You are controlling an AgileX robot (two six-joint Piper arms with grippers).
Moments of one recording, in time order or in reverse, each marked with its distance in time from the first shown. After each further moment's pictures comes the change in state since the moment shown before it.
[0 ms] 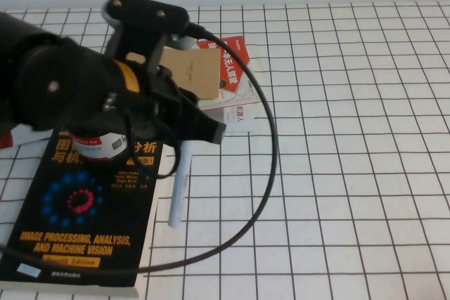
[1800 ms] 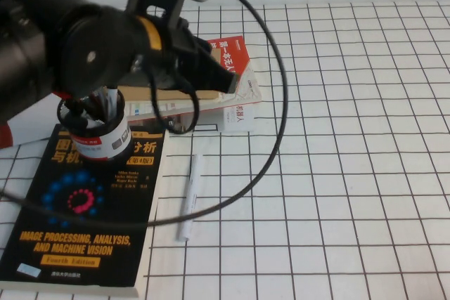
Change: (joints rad) right arm 0.000 0.000 0.000 0.000 0.000 0.000; left arm 0.021 0.144 -0.148 0.091 -0.134 -0.008
